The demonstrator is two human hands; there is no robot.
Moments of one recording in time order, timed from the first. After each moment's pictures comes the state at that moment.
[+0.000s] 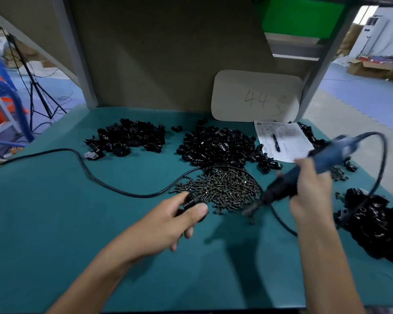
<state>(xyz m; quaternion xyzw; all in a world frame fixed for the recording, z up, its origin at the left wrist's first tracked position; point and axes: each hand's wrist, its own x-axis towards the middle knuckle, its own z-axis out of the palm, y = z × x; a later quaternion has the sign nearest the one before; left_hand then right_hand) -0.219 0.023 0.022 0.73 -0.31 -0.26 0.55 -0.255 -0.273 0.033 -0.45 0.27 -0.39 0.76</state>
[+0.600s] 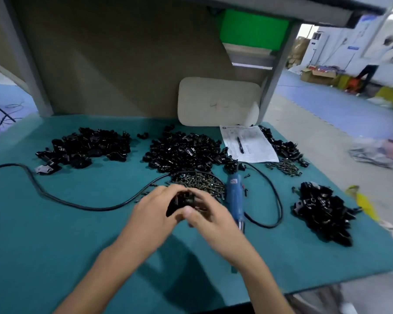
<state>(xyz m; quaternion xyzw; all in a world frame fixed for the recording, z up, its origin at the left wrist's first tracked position) -0.214 -0.034 0.019 0.85 -0.33 0.00 0.40 -0.291 -0.189 -0.009 -0.80 0.07 -0.12 0.59</state>
